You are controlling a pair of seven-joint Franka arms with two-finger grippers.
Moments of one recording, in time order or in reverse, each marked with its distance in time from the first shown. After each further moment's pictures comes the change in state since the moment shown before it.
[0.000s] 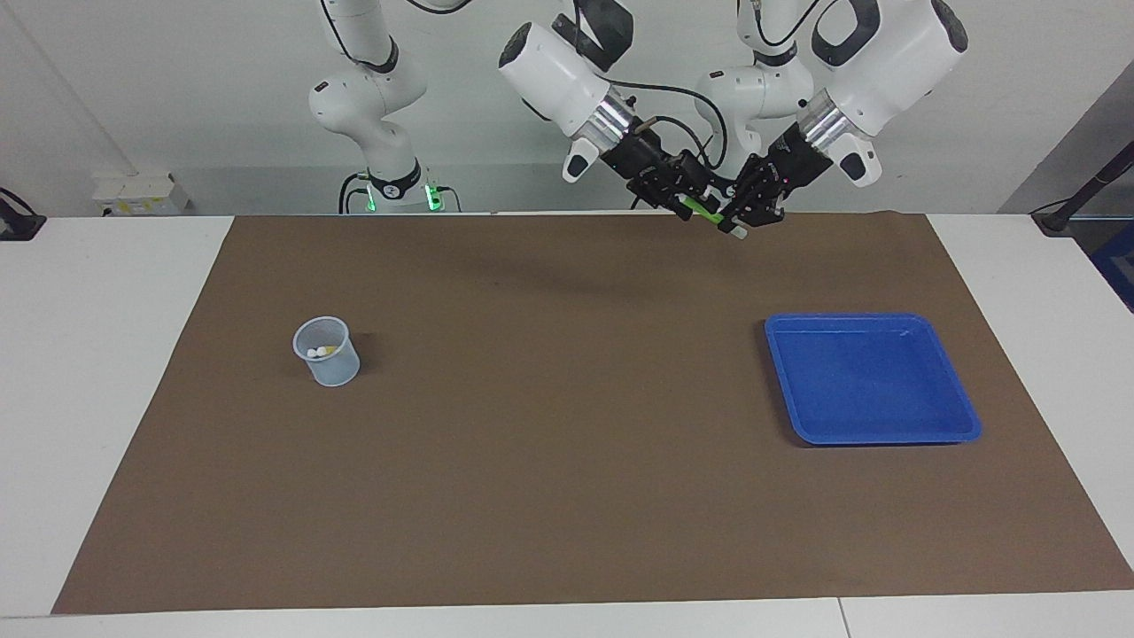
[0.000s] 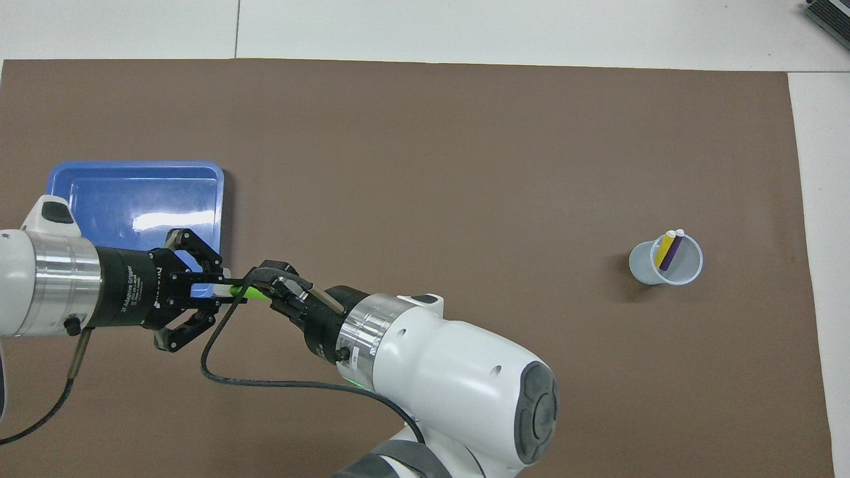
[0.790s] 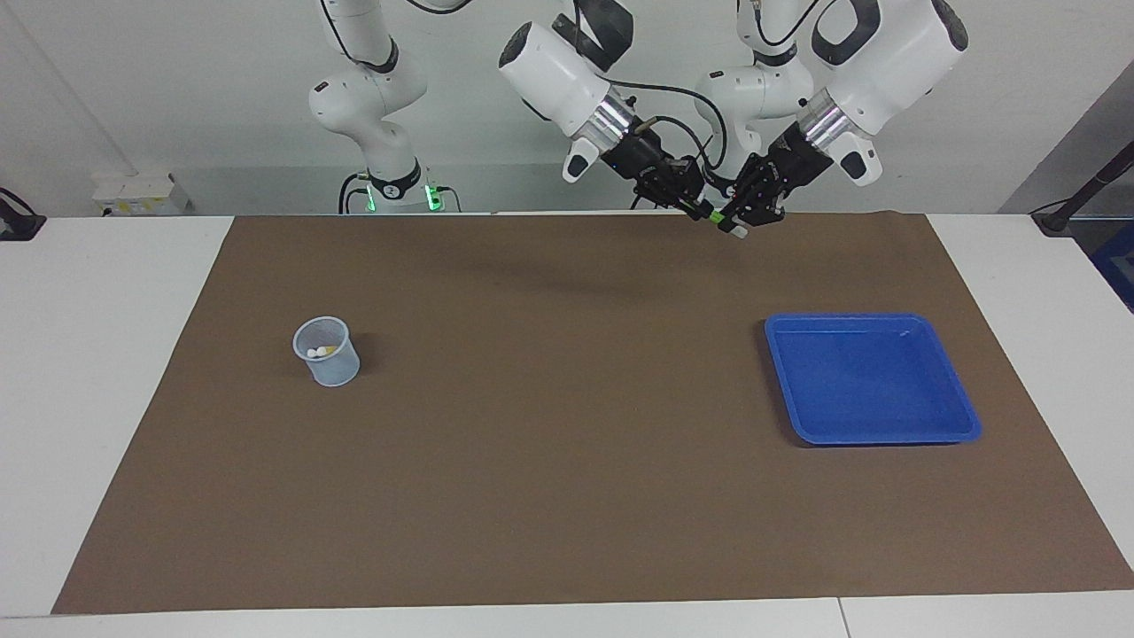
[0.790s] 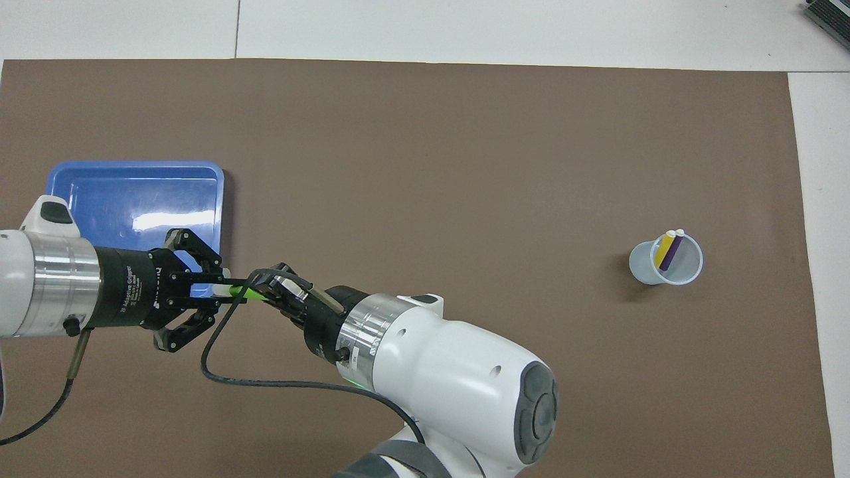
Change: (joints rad) left arm 0.000 -0.001 0.001 -0.001 0.000 0.001 0.000; right arm 0.000 0.000 0.000 0.000 0.000 0.000 0.000
